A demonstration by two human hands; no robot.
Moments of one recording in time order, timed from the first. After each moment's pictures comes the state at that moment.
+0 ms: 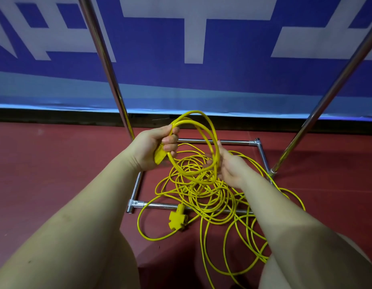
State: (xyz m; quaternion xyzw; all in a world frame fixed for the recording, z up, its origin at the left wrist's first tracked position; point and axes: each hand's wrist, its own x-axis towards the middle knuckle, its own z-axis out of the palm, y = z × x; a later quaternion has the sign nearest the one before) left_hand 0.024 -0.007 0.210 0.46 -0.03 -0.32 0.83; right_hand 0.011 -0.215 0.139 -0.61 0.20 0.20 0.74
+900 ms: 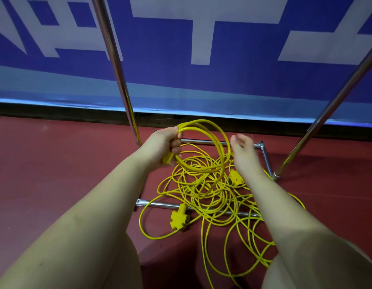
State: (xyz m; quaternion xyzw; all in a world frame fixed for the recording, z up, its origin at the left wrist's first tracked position) left_hand 0.023 -0.016 0.202 0.61 -0.01 -0.21 0.76; right_hand 0.007 -0.219 0.161 -0.79 0.15 -0.07 0.59
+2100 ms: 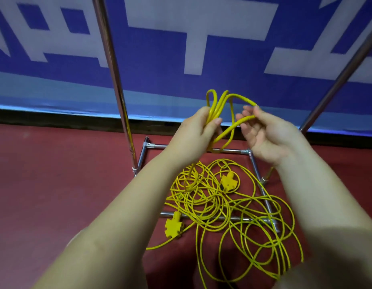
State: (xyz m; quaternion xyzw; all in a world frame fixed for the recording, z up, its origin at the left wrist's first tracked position) left_hand 0.000 -0.055 0.261 0.81 -0.23 0.03 0.54; right_hand -0.023 -0.207 0.301 -0.45 0.17 -0.01 0.88
